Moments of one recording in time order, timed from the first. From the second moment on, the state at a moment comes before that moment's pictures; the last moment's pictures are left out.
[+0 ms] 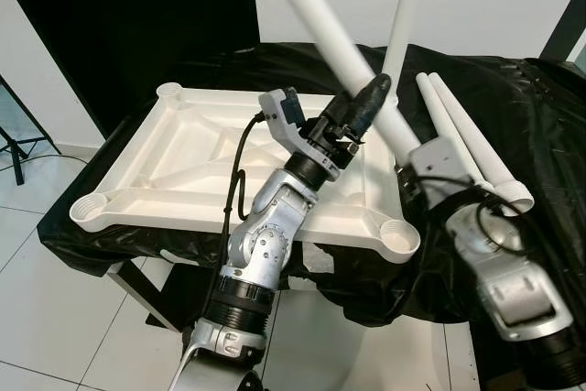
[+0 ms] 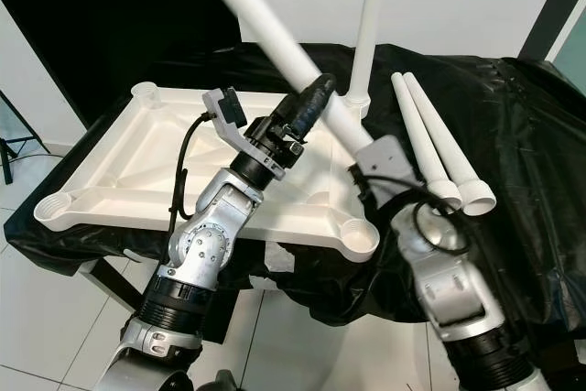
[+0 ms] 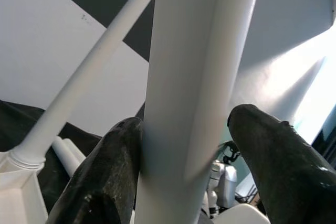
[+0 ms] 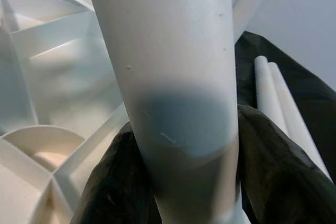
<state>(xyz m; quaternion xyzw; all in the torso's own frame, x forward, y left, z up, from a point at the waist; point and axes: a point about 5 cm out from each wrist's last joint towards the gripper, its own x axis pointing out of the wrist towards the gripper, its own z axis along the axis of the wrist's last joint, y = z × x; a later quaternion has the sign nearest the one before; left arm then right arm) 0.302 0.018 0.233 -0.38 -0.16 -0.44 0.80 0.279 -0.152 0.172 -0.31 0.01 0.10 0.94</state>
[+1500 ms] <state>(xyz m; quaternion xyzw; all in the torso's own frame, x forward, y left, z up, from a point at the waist) 0.304 0.020 0.238 -0.36 -0.19 -0.43 0.80 0.261 -0.212 0.208 -0.20 0.15 0.32 0.92</state>
